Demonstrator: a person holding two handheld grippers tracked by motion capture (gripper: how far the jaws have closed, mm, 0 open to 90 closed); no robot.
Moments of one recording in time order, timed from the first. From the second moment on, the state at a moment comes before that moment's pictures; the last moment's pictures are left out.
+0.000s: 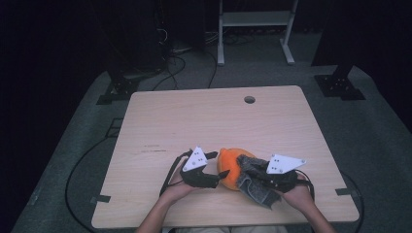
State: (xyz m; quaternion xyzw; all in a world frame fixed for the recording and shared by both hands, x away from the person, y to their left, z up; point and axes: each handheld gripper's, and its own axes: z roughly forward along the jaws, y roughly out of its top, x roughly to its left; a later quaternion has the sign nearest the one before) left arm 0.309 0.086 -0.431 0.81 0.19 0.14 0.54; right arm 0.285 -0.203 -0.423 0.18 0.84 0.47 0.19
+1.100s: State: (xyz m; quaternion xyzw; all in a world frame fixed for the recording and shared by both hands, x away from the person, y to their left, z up) left arm 0.313 0.077 -0.441 0.81 0.23 0.12 0.52; right arm 0.286 -0.212 -0.422 0.20 0.84 0.47 0.20
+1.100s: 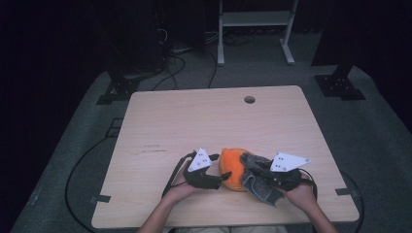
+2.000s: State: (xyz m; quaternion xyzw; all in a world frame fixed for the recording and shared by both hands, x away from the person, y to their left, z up) left arm 0.297 0.056 -0.438 0.83 0.18 0.14 0.51; right arm 0.285 -0.217 -0.408 0.17 0.86 0.46 0.15
